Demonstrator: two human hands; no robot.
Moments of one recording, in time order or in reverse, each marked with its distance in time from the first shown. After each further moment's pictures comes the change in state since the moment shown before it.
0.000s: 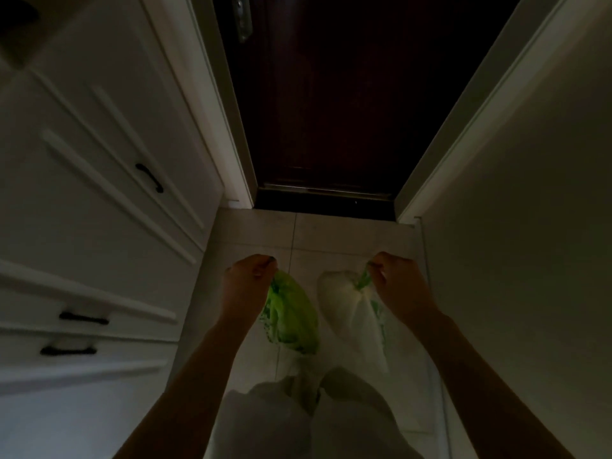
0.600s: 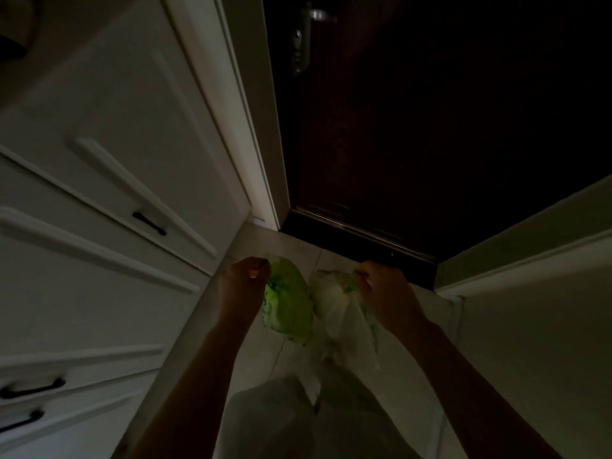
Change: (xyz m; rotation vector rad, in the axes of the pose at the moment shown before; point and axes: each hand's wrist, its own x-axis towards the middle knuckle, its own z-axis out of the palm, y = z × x) left_hand 0.266 0.056 0.049 0.080 0.297 -0.225; right_hand 0.336 0.008 0.011 0.089 -0.280 -0.220
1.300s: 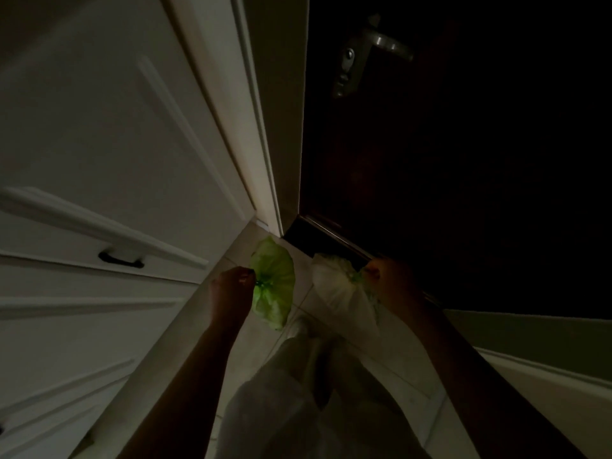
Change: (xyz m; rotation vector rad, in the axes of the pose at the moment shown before) left_hand 0.188 -0.017 0.062 0.098 0.012 -0.206; right_hand 0.265 0.043 0.014 -0.078 -0.276 0.146
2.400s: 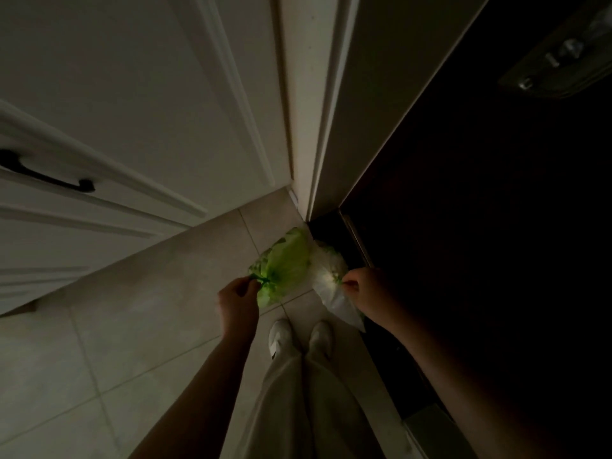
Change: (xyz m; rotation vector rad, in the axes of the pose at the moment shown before) left_hand 0.069 -0.051 0.205 -0.610 0.413 -0.840; right_hand 0.233 0.019 0.099 -0.271 -0.514 -0.462
